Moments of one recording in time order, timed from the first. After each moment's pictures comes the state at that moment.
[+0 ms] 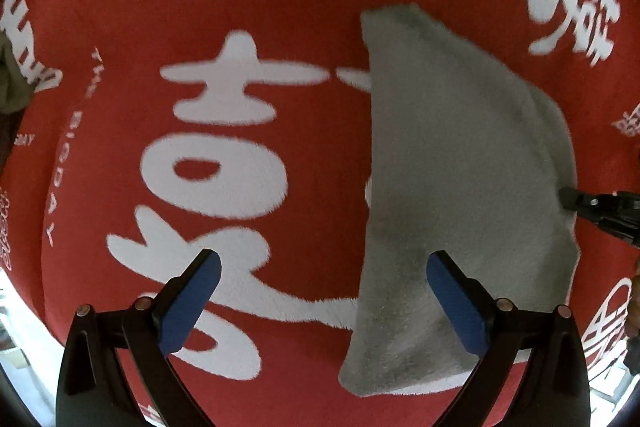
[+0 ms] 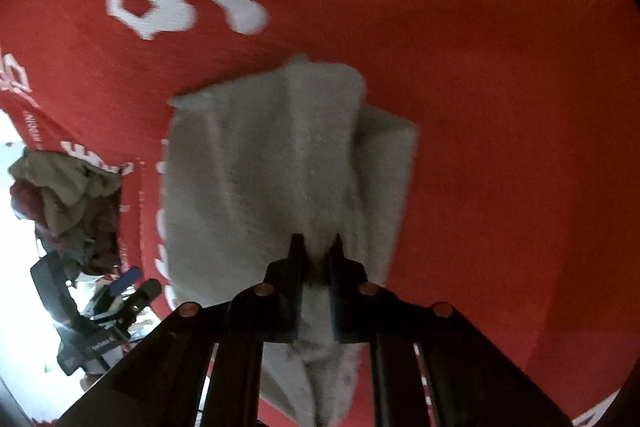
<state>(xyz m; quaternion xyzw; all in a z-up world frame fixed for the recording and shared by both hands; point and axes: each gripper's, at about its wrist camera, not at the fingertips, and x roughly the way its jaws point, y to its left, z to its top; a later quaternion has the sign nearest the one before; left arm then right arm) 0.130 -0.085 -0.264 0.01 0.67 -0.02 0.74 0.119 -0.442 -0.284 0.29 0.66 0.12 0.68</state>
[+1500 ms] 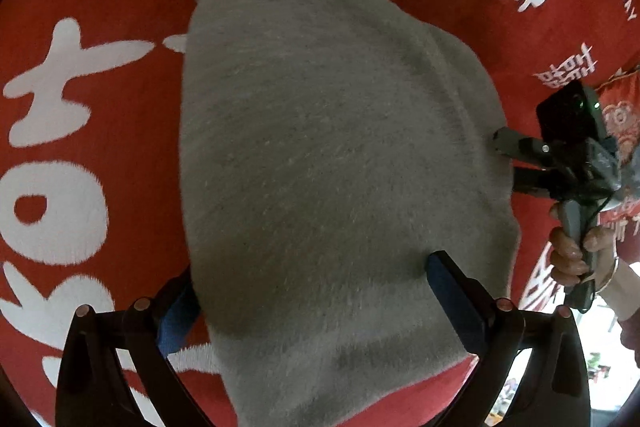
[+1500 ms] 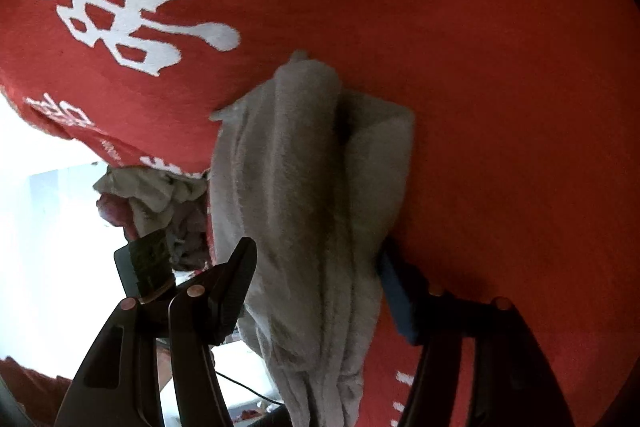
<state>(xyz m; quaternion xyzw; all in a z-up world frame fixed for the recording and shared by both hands) 0.158 -0.133 -0.304 -0.05 0.71 -0.20 0.68 0.131 -0.470 -0.337 0.43 0.61 0.25 0.62</state>
